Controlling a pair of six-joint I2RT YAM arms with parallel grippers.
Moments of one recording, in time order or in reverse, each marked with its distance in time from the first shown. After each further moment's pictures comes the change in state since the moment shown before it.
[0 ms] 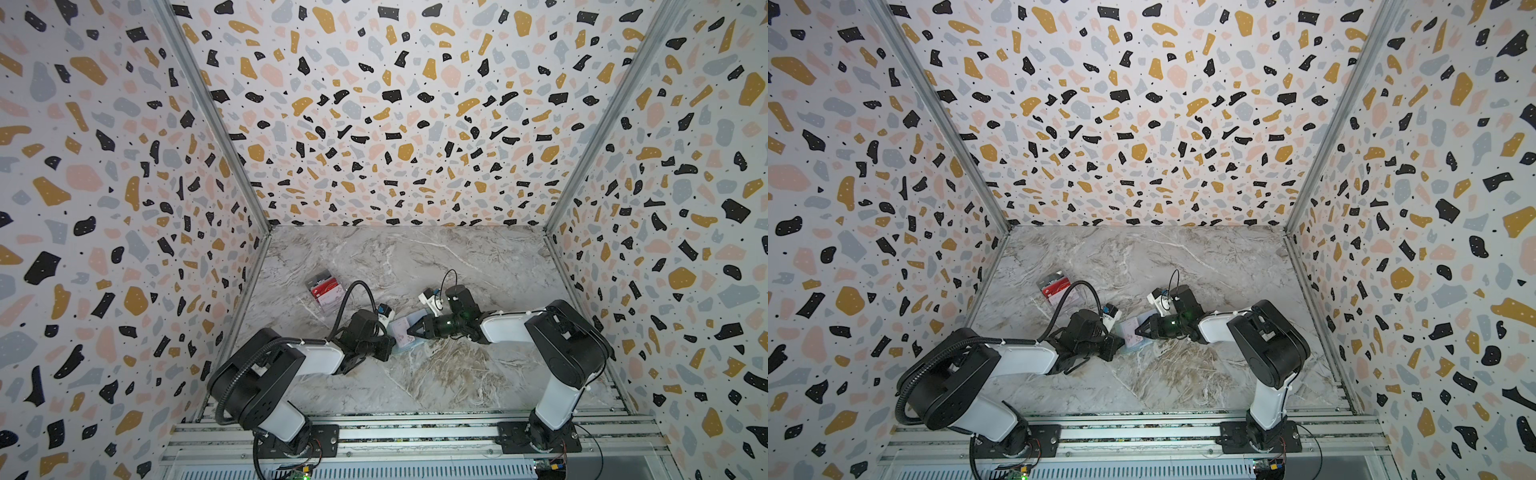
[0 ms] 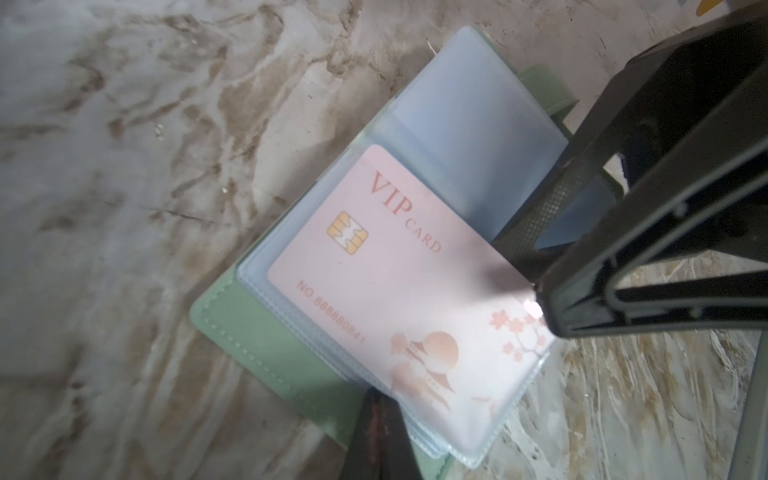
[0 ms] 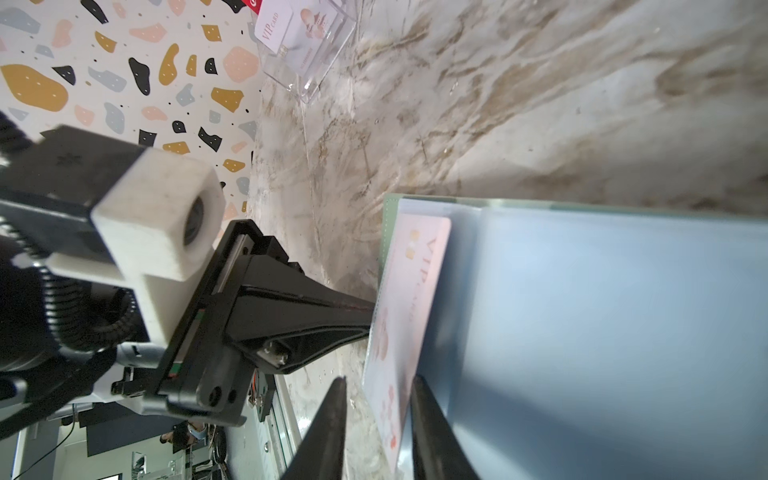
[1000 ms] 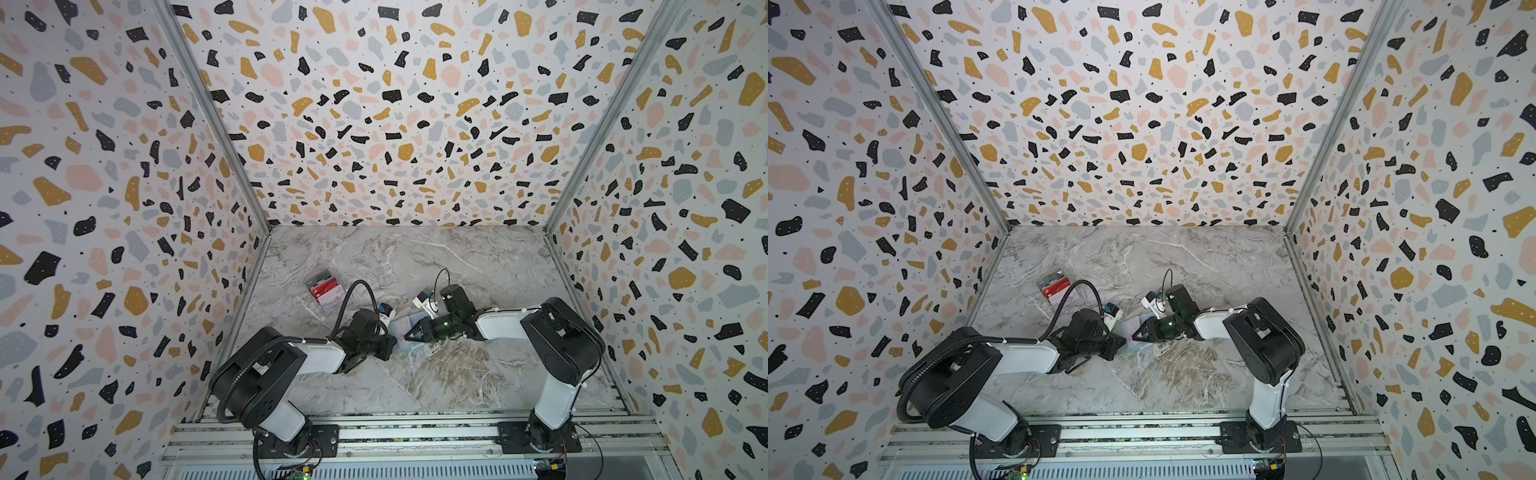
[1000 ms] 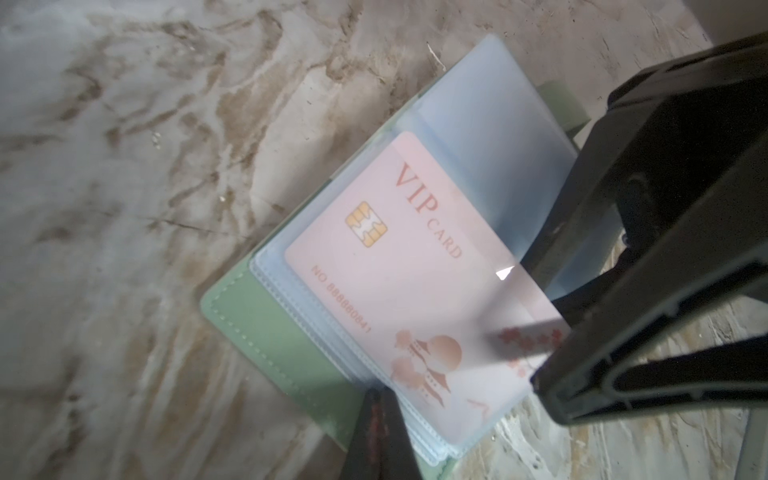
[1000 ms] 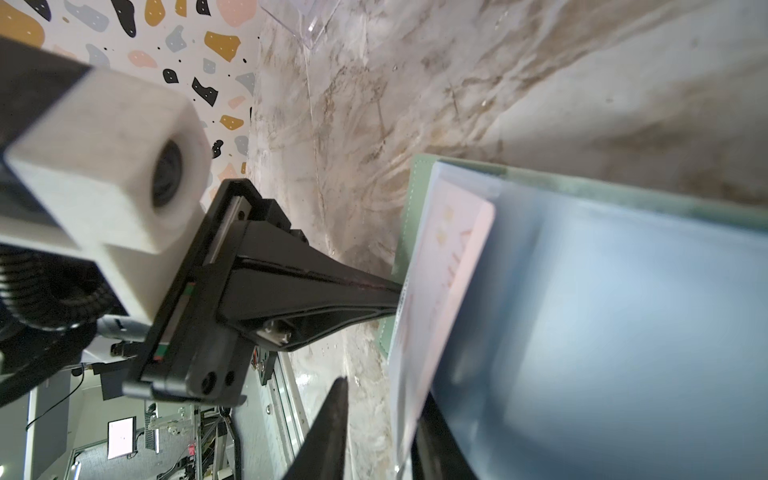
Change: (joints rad) left arm -0.006 0.010 0.014 -0.005 -0.010 0.000; right arm 0.020 0.047 0.087 -0.158 -0.064 -0.105
